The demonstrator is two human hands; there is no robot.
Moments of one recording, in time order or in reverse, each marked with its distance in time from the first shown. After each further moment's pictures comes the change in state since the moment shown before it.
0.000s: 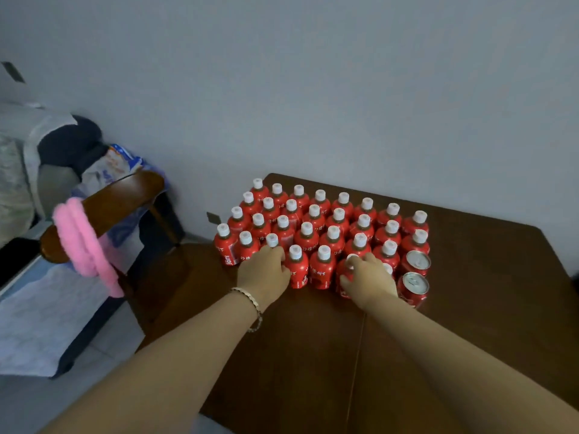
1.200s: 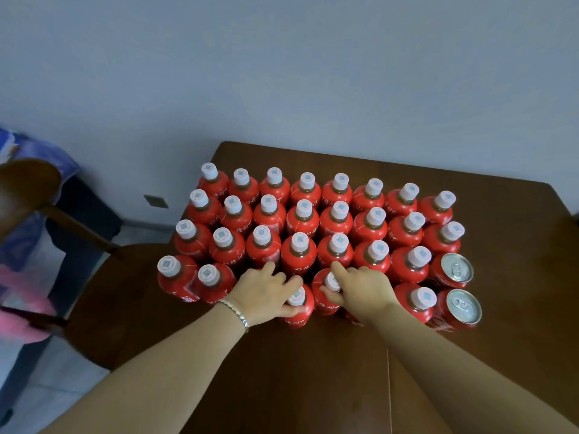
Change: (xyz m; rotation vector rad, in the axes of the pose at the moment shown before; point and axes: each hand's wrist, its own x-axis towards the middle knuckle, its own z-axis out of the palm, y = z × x) left_hand 0.178 -0.077 0.124 0.312 0.062 0.941; right_hand 0.153 0.018 0.099 -0.278 0.057 -0.268
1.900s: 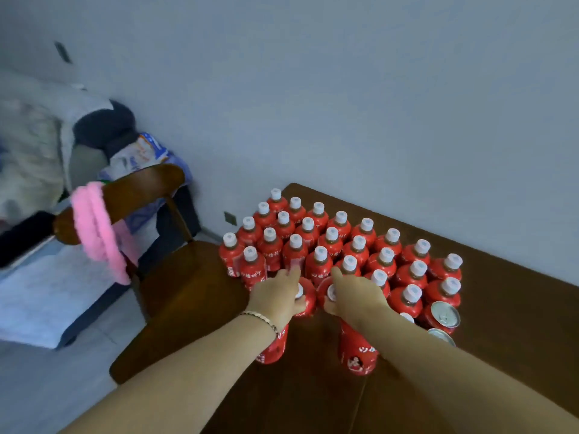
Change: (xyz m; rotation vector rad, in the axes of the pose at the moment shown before) left_hand -0.020 0.119 -0.130 -0.192 -0.152 -0.885; right_hand -0.059 -0.033 -0.114 0.013 -0.139 -0.106
